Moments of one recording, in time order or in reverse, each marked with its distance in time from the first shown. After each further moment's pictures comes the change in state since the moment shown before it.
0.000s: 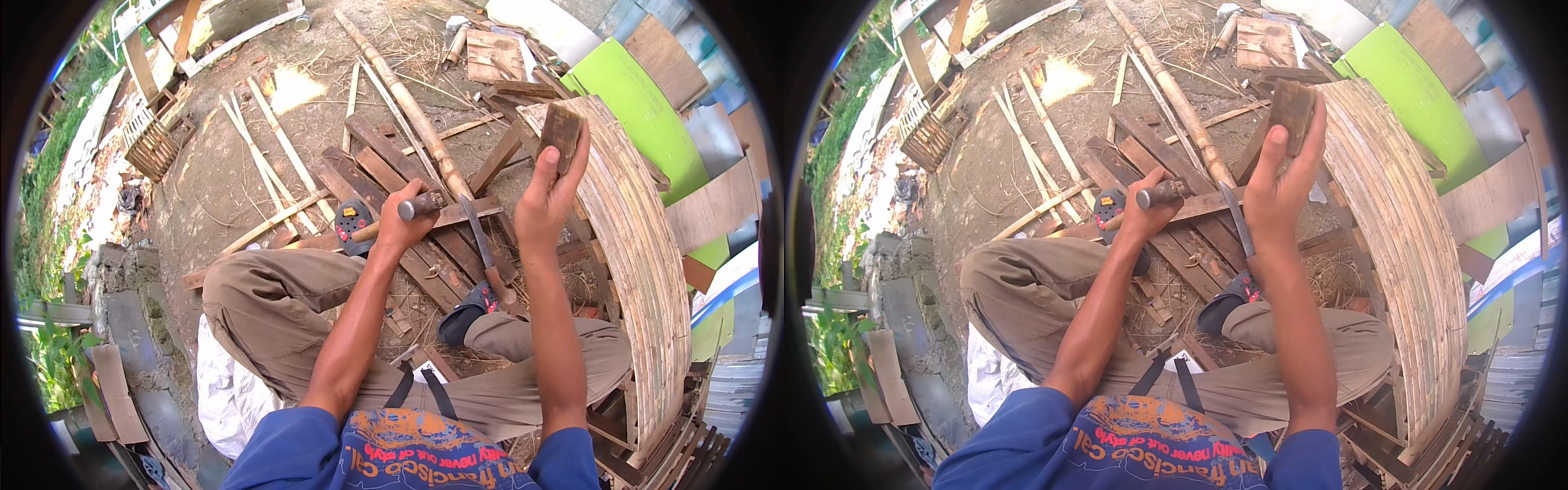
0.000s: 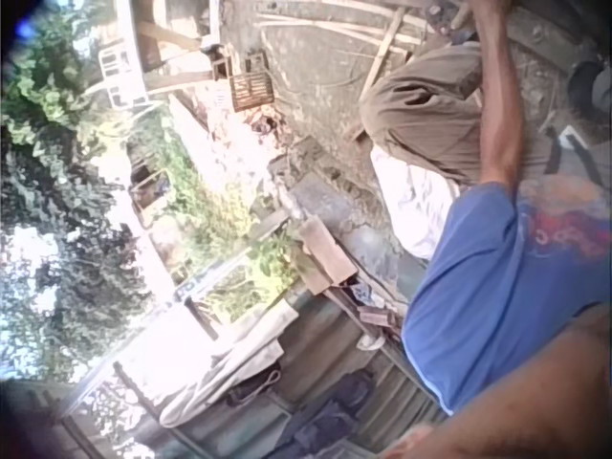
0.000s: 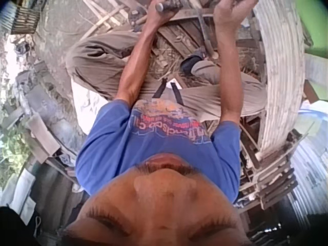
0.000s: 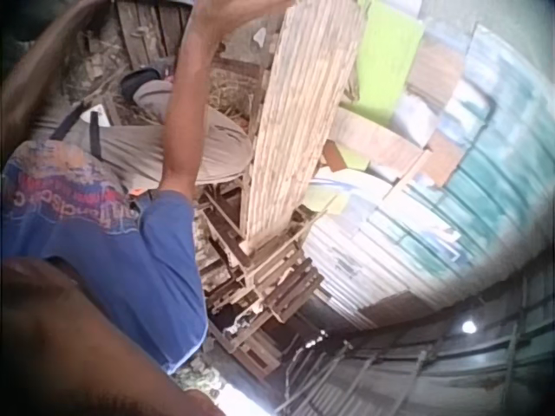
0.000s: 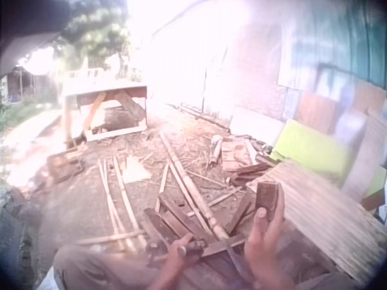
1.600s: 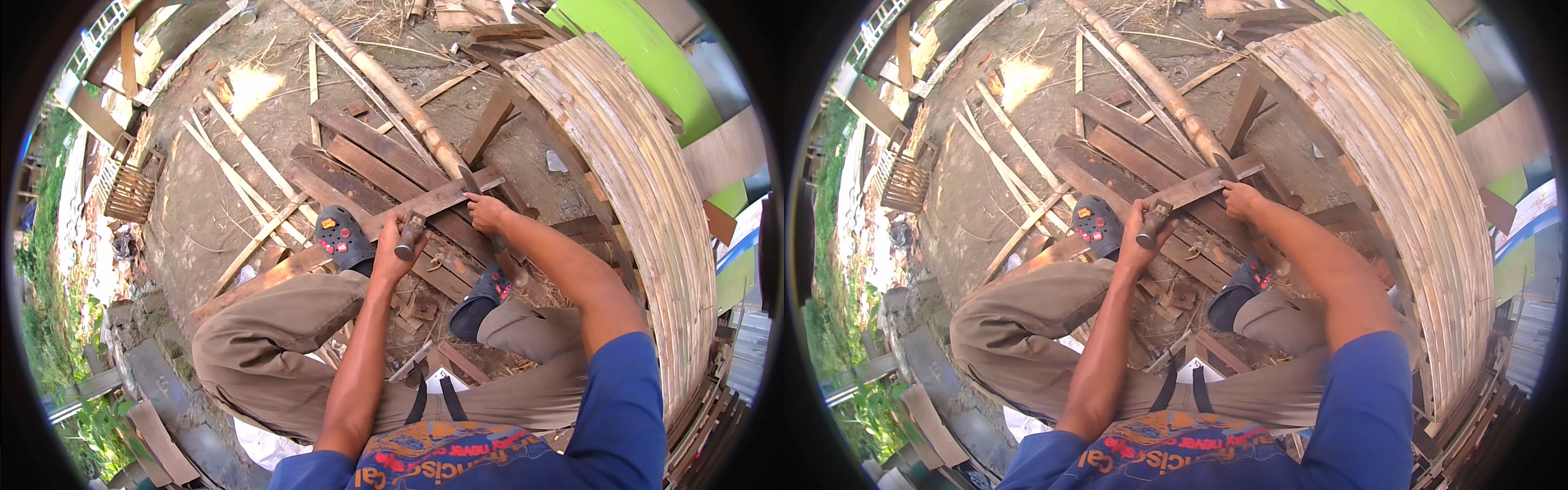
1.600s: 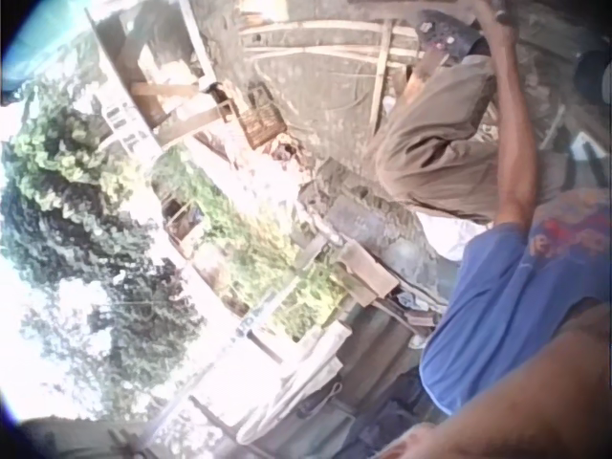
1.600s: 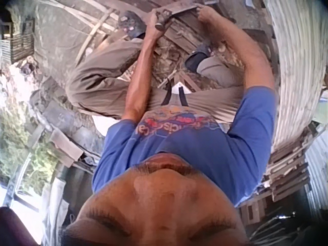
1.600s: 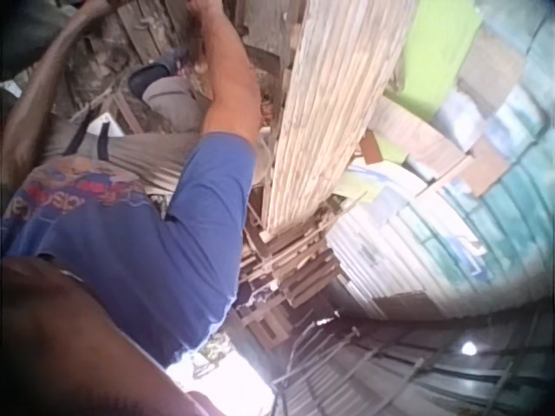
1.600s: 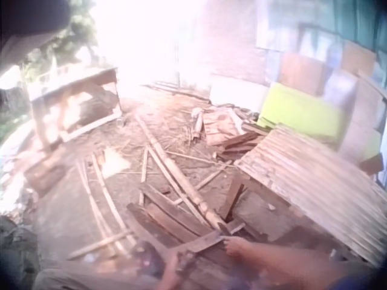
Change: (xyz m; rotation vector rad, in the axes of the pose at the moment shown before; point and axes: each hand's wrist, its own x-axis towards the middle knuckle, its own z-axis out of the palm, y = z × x) left_hand -0.029 -0.081 0.050 -0.061 -0.200 -0.290; right_hand -0.134 0.285 0.043 -1.024 -1.907 -0.945
